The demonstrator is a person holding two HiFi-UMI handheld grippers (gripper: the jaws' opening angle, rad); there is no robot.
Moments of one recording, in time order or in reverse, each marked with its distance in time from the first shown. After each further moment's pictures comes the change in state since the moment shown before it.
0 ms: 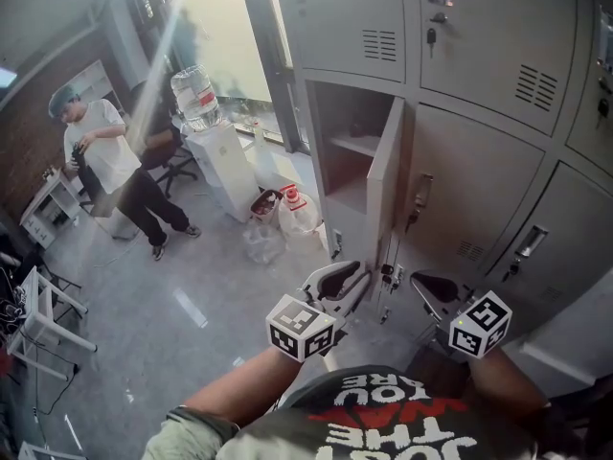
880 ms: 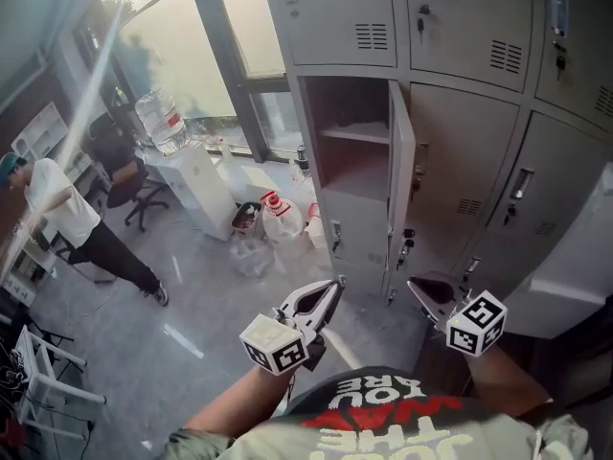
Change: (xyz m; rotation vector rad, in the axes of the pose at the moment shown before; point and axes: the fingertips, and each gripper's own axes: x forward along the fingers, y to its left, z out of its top) left arm -0.148 0.036 -0.009 -0.150 -0.053 -0.181; right arm 0.026 0.117 -0.025 0.080 0.019 -0.206
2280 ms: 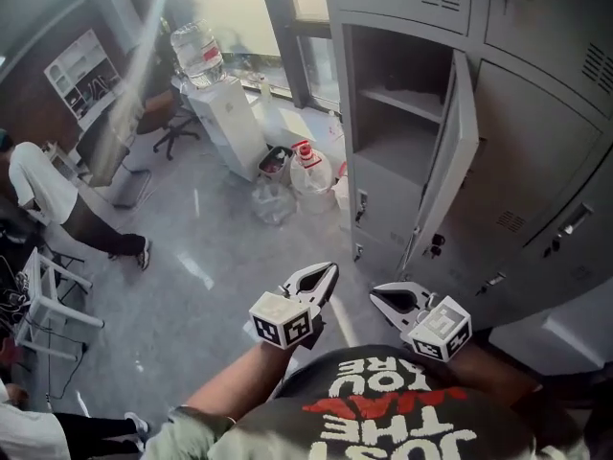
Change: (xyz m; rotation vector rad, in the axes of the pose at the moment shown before) left arm 0.018 0.095 -0.084 -0.082 0.098 0.328; right arm 0.093 0.031 -0.079 -0.068 0.190 0.401
